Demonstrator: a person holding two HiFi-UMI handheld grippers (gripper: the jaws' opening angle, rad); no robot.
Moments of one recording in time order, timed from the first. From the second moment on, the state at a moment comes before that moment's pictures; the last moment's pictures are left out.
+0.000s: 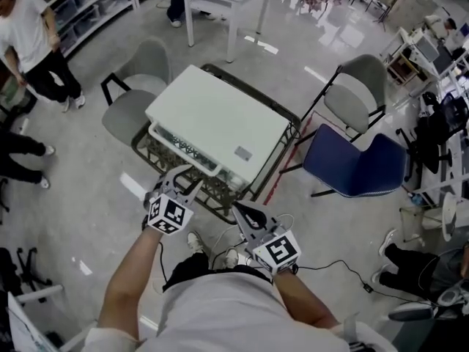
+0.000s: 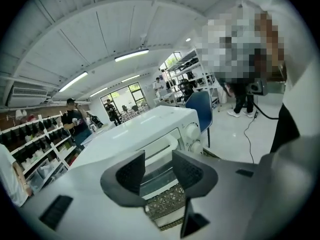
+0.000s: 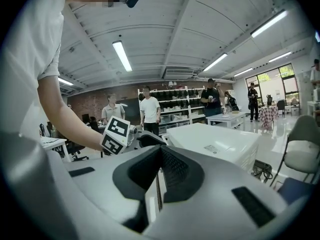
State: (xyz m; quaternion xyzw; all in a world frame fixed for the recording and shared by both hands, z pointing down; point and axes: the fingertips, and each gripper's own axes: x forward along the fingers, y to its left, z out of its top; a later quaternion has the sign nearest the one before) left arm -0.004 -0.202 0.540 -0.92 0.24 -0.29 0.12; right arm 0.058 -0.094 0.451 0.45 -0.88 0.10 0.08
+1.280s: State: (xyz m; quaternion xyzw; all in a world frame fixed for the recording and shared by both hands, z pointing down) left arm 0.012 -0.234 0.597 -0.86 0.07 -0.47 0.20; right arm 0.067 -0.096 0.459 0.47 -0.87 0.11 0.08
